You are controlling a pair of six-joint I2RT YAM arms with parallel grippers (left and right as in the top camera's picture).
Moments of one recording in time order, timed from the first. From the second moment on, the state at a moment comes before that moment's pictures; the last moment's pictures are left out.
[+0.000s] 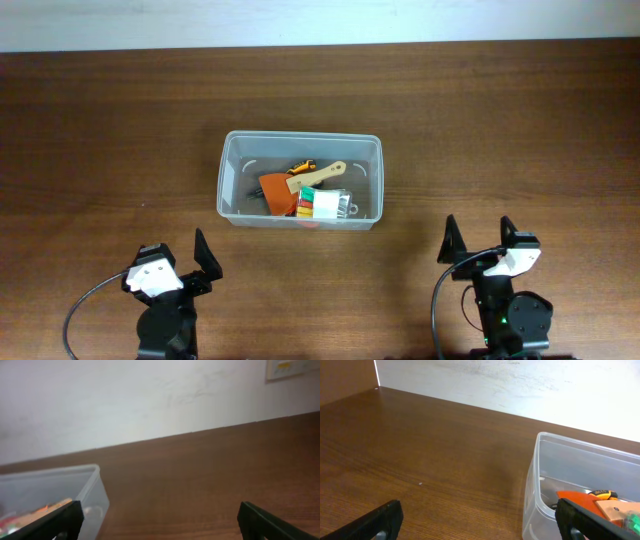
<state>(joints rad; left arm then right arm) -0.13 0.02 0.10 -0.29 -0.33 -0.22 0.03 0.02 0.01 -0.05 -0.01 0.18</state>
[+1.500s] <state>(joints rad) -0.13 0.02 0.10 -0.29 -0.33 -0.22 0.03 0.02 0.01 -0.07 -0.03 0.13</state>
